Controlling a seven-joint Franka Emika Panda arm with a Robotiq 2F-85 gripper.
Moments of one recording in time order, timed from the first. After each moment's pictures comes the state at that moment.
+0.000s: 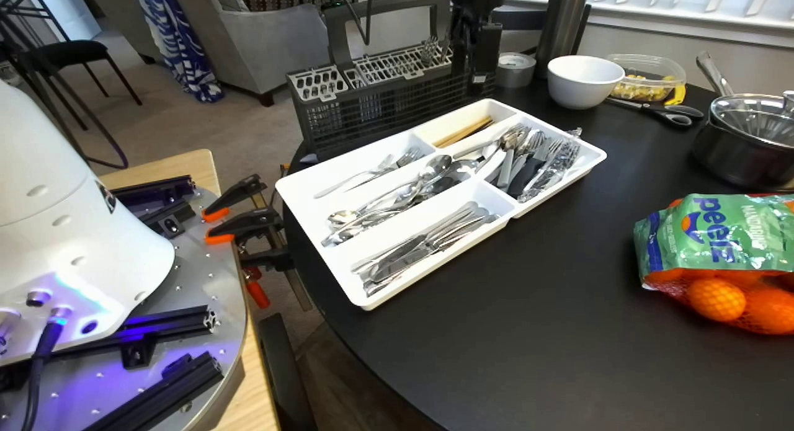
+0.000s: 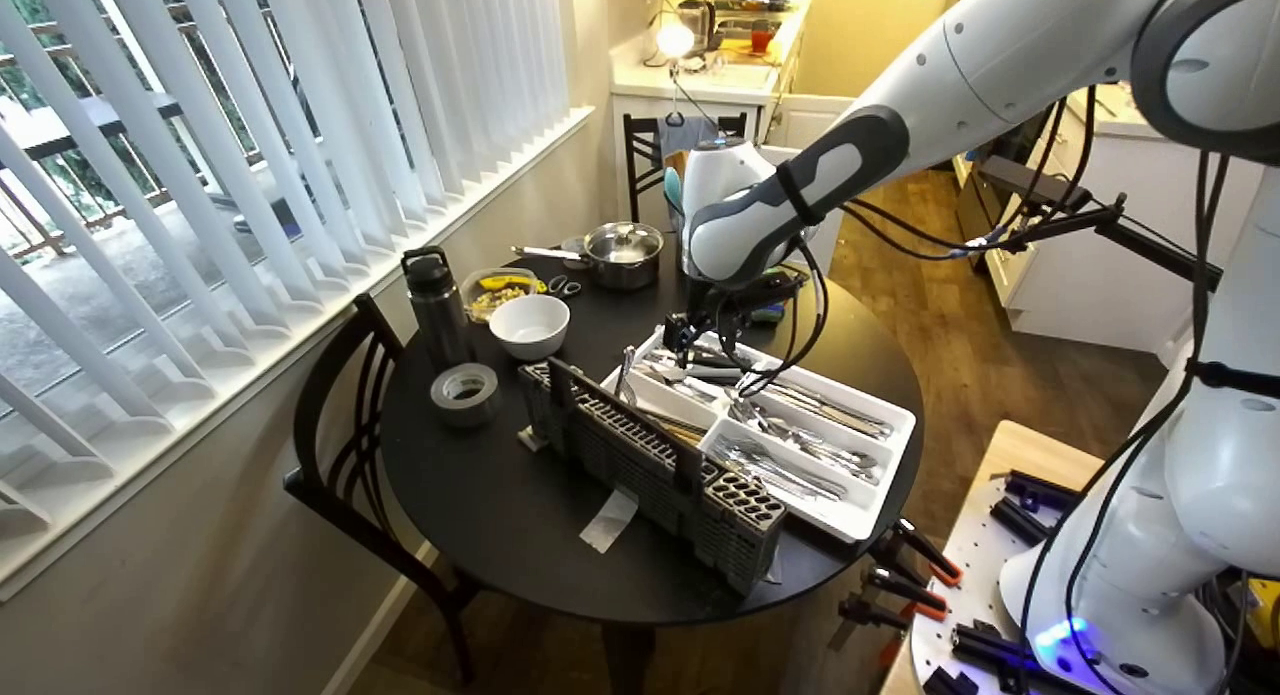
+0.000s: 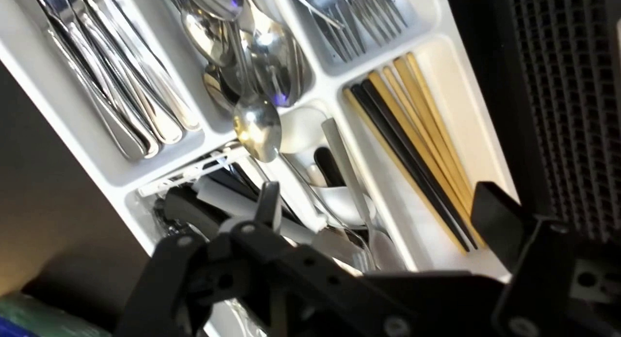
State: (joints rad) arm 0.07 0.23 -0.06 -2.18 0.07 2.39 0.33
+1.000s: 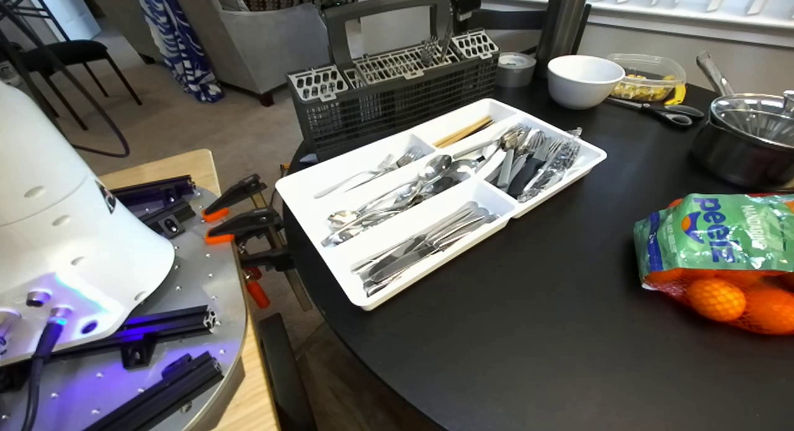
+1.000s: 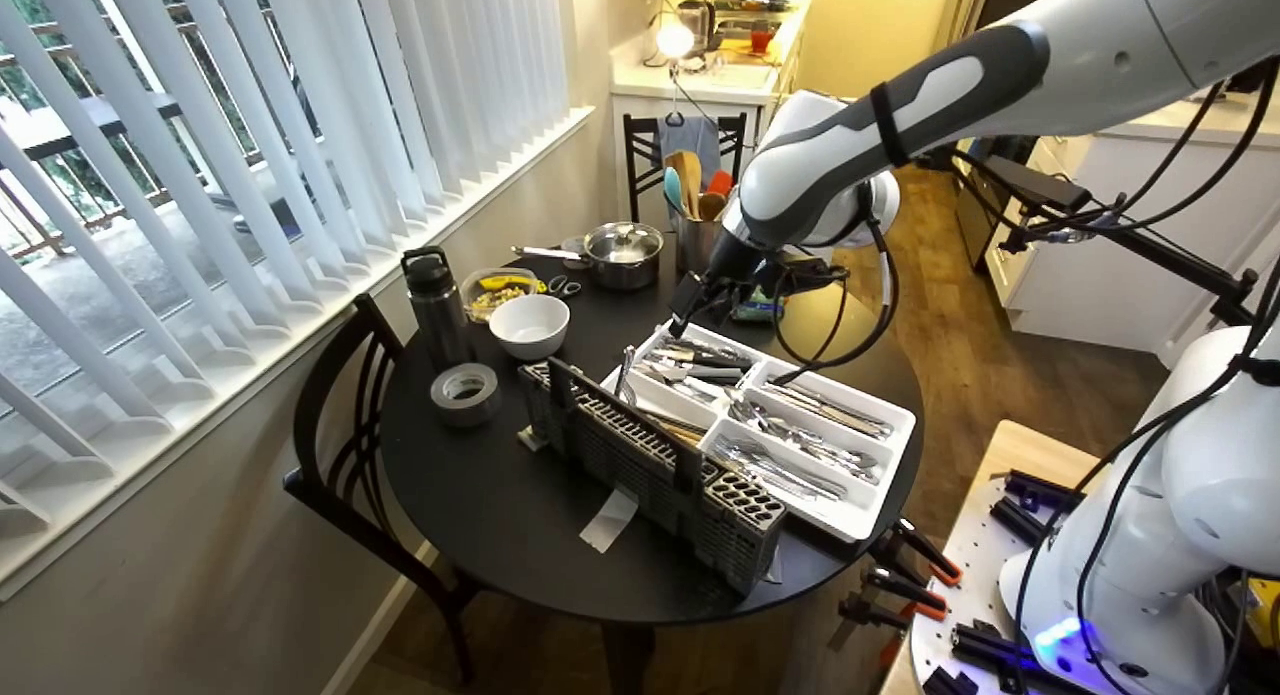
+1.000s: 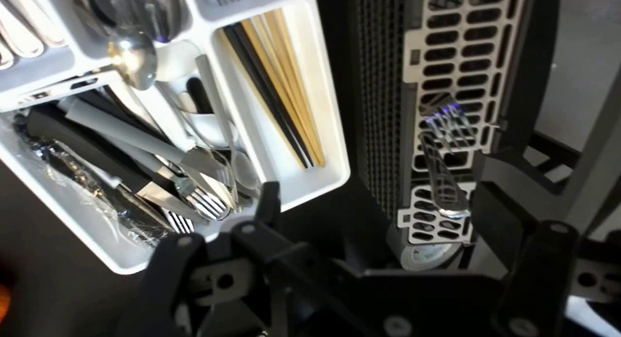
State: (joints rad) arm 0.04 -0.09 0.01 -2.44 0.54 2.61 -0.19
